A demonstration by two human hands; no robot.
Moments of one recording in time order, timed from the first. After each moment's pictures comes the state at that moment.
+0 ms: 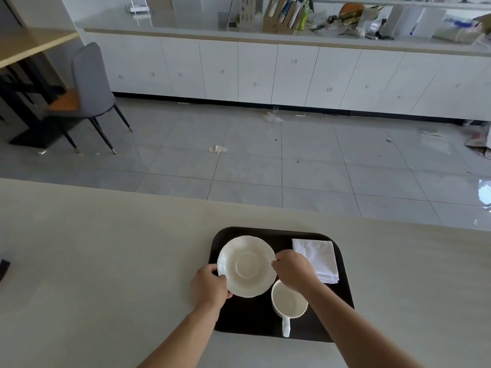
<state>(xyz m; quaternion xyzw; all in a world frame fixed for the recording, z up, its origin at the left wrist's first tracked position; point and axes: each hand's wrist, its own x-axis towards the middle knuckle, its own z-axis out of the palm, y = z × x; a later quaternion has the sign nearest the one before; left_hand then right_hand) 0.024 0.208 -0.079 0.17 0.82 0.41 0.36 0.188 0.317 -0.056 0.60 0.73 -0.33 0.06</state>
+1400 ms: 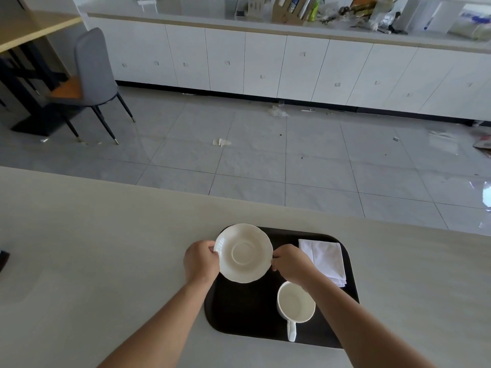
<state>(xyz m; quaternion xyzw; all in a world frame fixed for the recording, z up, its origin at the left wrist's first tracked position) -0.025 0.242 -0.082 0.37 0.87 0.28 0.17 0.171 0.333 -0.060 0.58 0.71 -0.40 0.06</state>
